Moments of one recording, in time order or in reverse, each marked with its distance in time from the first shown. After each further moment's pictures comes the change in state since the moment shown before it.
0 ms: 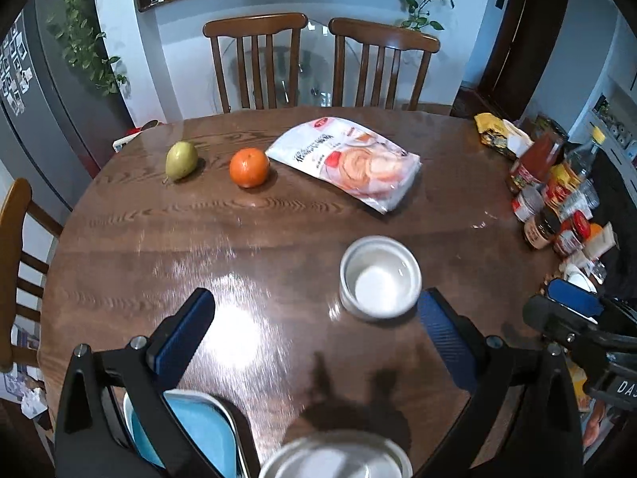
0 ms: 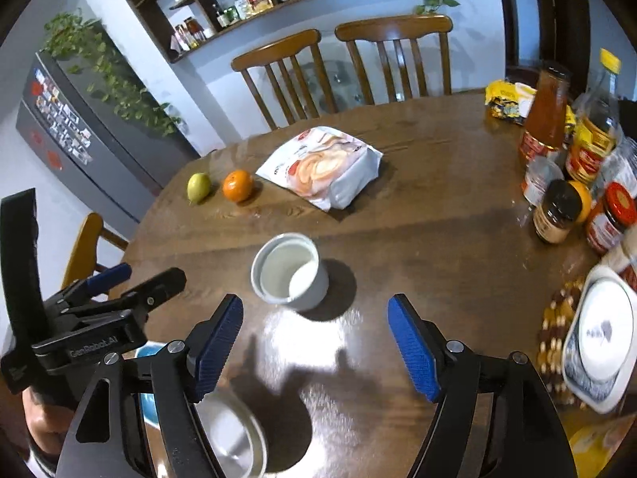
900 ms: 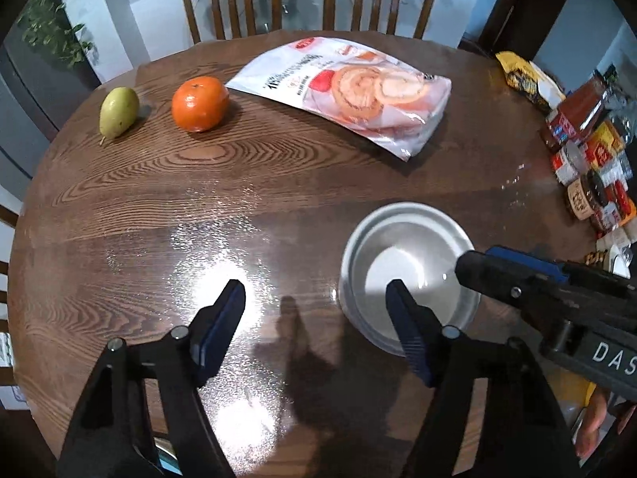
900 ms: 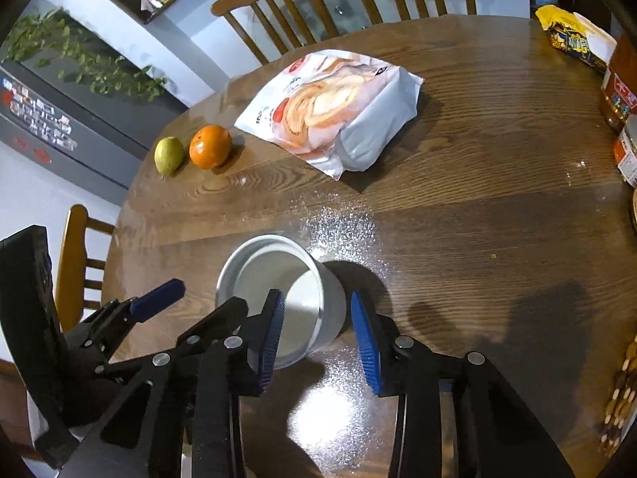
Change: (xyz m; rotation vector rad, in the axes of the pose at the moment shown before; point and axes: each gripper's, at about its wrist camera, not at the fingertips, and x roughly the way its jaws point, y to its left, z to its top) left arm 0.112 -0.011 -0.004 0.043 0.190 -0.030; right arm 0.130 -0.012 0.024 0.055 0.230 0.076
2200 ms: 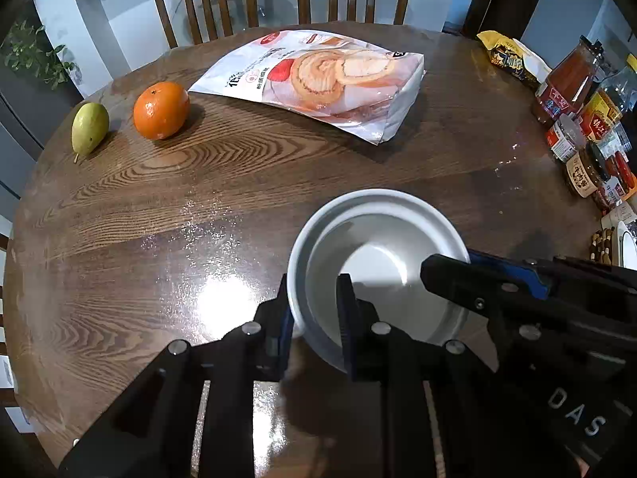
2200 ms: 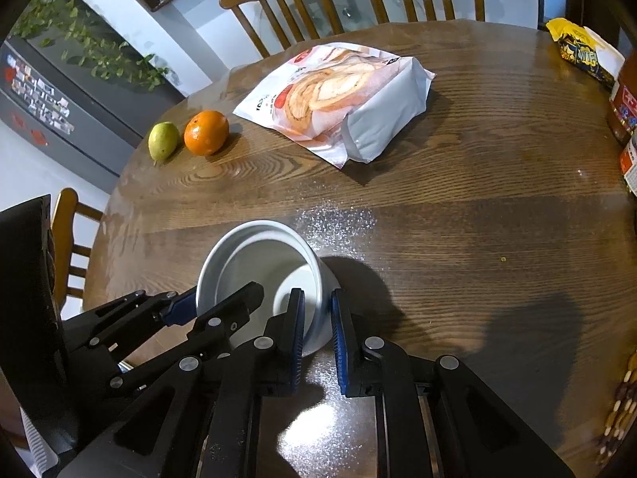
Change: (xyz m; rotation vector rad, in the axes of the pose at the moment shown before) left arm 0.020 -0.022 -0.003 0.068 -0.013 -0.010; right arm 0.015 0.004 -0.009 -0.054 -0.021 -0.034
